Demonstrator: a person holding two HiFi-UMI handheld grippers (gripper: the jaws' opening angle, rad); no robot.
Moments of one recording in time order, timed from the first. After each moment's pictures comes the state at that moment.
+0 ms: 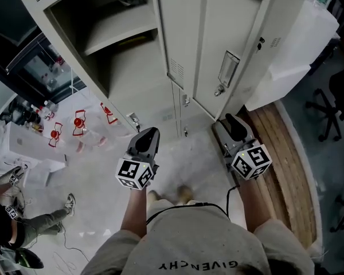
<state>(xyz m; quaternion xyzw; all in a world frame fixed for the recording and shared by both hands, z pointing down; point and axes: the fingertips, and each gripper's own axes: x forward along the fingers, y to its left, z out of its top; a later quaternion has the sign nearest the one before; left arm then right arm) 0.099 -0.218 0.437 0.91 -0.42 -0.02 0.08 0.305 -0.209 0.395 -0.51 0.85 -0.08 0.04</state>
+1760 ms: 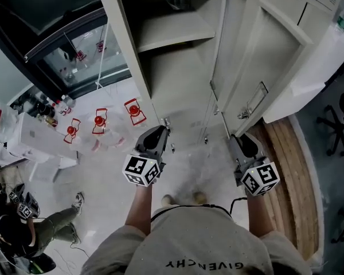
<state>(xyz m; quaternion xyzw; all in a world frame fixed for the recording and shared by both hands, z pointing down) -0.036 -0.239 0.416 0.90 -0.43 -0.04 0.07 0.184 -0.188 0.382 -0.52 0.85 -0.06 0.01</state>
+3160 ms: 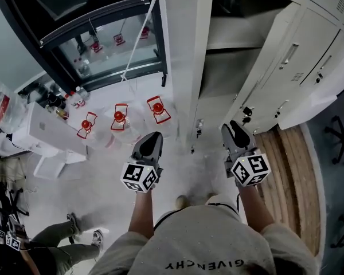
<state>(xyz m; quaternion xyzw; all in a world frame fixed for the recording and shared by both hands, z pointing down) -0.236 -0.238 0.434 0.87 -0.49 -0.05 0.09 -0.015 -0.251 0.384 -0.52 0.85 -0.07 0.03</state>
